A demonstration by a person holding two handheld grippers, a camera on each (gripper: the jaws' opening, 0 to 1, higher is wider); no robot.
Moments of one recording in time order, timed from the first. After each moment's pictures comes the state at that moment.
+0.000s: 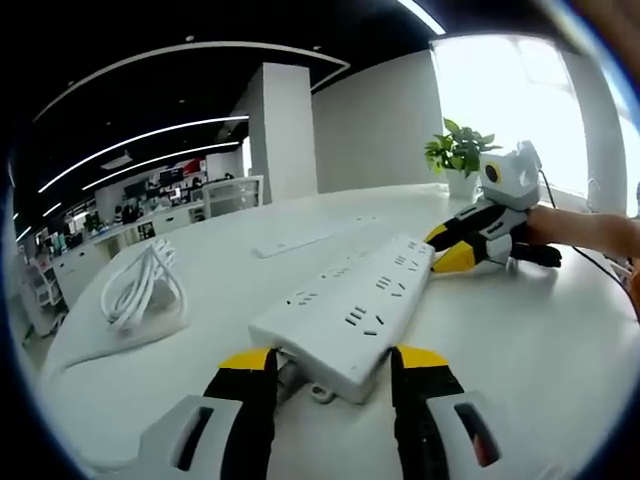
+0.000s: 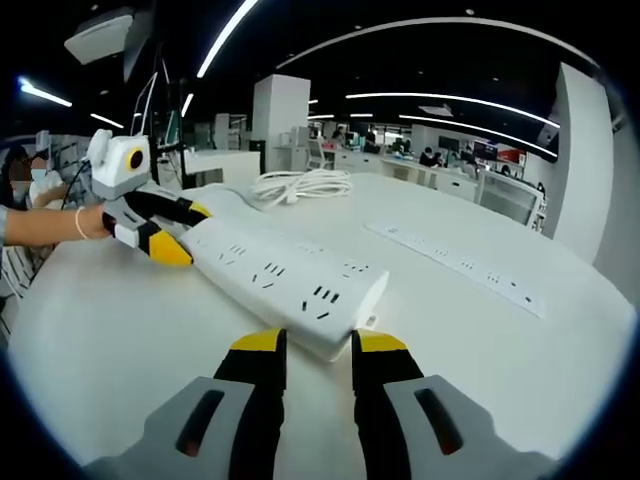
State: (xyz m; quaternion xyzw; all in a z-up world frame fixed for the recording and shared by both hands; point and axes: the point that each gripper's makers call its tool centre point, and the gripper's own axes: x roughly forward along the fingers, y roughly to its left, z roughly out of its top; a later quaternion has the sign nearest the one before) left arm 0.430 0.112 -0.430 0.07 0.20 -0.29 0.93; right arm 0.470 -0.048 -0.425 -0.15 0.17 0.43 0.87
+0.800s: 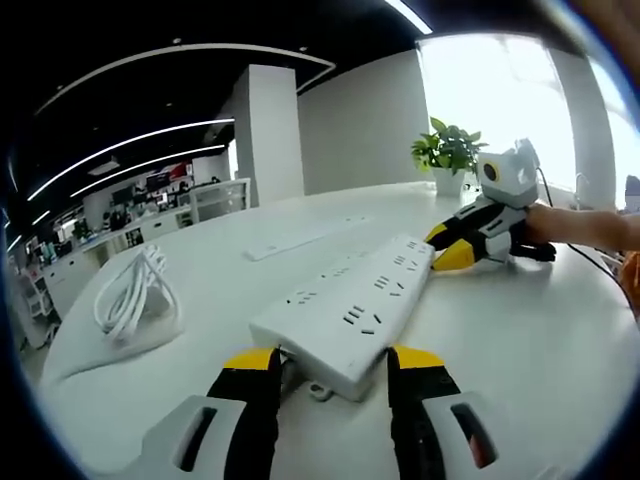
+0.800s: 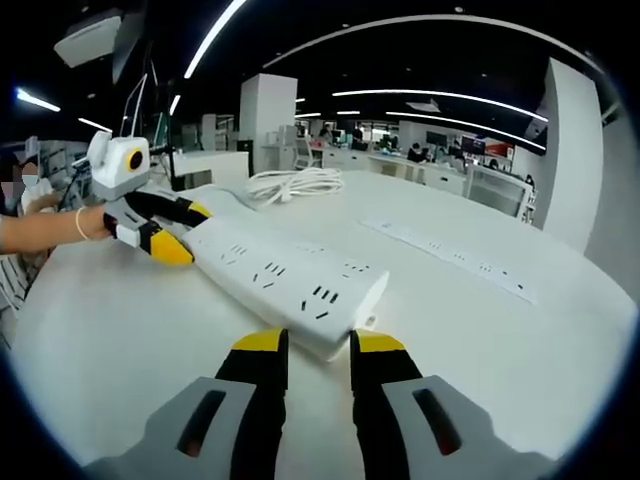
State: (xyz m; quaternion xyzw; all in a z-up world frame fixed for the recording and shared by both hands) left arm 0.431 0.114 -0.429 0.08 0.19 -0.33 0.92; right arm 0.462 -0.051 -0.425 -0.14 0.18 0.41 0.89
